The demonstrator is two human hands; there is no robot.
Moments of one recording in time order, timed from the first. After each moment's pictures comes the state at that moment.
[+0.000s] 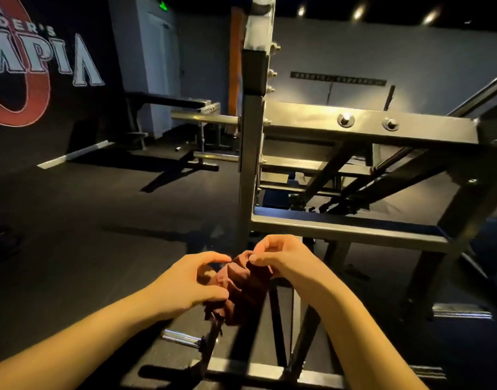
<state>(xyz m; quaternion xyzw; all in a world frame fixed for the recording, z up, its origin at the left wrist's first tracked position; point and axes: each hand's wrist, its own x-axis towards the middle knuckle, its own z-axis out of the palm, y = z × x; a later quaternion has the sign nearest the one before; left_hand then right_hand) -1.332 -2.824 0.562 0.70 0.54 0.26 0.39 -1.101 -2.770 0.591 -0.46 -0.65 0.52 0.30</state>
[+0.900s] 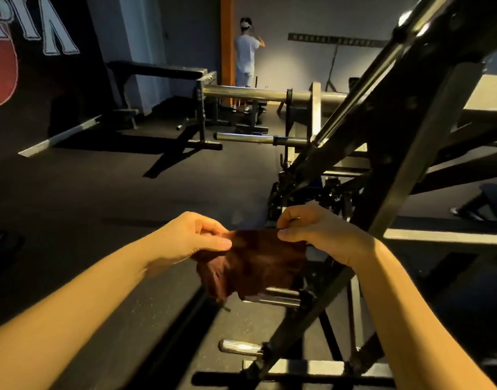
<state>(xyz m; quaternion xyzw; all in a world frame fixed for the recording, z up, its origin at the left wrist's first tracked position) -1.649 -2.663 0.581 0.67 0.52 0.24 0.47 -1.368 -2.623 0.589 -0.47 -0.71 0.47 0.22</state>
